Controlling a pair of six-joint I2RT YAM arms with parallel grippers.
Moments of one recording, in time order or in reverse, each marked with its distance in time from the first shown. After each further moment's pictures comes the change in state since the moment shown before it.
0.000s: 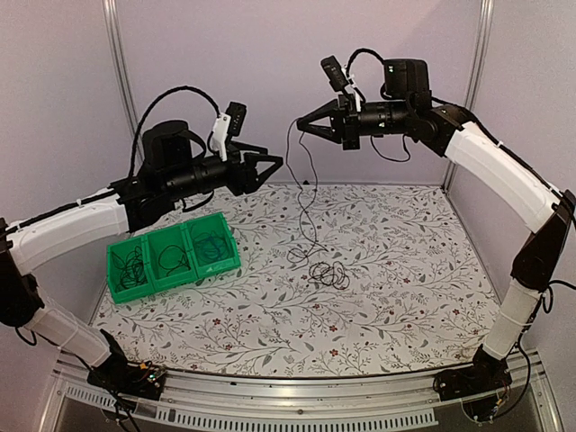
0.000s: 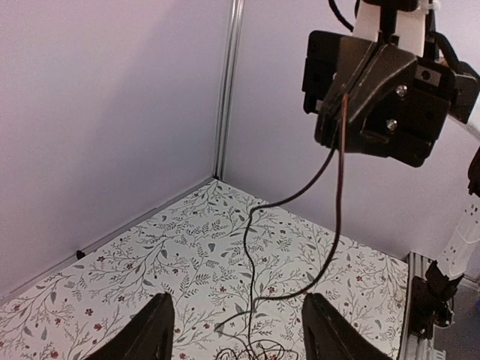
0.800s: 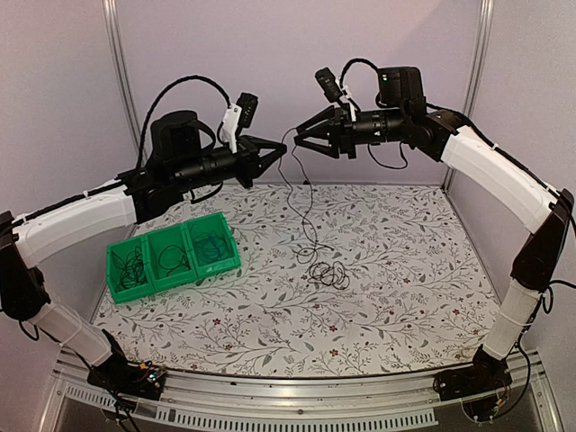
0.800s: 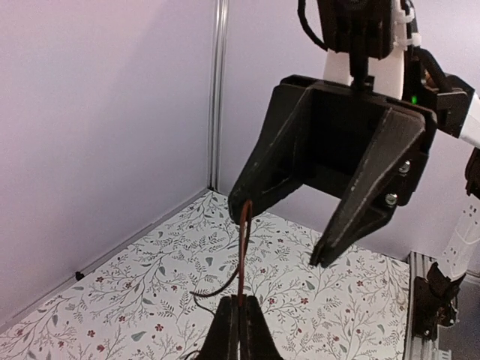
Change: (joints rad) left arm -0.026 0.078 0.108 -0.008 0.043 0.051; right arm 0.013 0.000 -0.048 -0.012 0.042 -0.020
